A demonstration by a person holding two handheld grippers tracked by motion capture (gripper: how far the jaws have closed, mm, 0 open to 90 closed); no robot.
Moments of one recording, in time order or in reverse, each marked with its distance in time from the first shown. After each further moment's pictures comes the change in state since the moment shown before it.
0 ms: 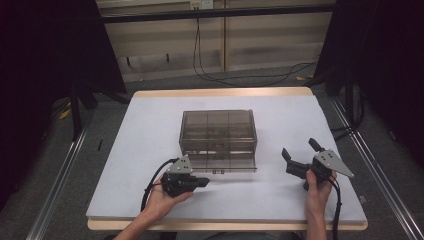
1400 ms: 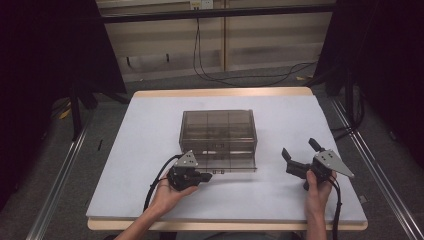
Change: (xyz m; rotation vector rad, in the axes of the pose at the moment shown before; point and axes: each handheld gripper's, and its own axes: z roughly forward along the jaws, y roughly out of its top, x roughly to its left) left arm 0.016 0.000 0.022 0.030 0.035 -0.039; right arm 0.000 0.000 0.000 -0.002 0.002 0.002
